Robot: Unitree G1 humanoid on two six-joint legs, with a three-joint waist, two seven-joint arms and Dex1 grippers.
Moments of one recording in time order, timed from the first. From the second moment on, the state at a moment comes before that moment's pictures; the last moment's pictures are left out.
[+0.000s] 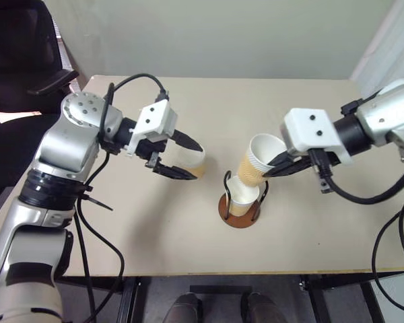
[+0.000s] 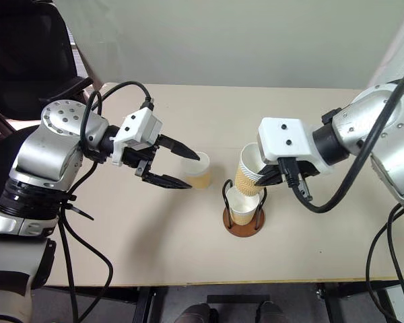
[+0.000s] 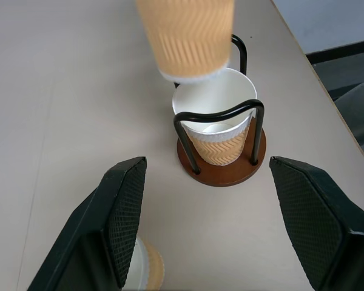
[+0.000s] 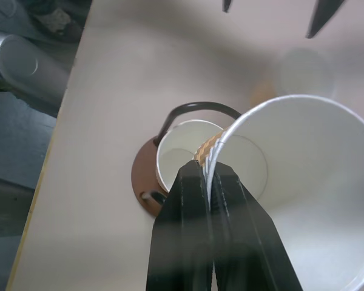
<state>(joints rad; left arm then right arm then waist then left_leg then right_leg) -0.99 0.84 -0.23 0.09 -0.35 0.36 -1.53 -1.09 -1.04 0.36 -0.41 0.37 0.76 1.43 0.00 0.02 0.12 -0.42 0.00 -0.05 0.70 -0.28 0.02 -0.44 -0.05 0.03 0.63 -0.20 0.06</state>
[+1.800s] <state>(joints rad) -1.02 0.80 -0.41 0.04 0.29 0.27 -1.30 -1.03 -1.09 0.02 -0.31 0.63 1.03 1.32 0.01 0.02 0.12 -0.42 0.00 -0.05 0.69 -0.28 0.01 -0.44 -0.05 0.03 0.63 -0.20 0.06</state>
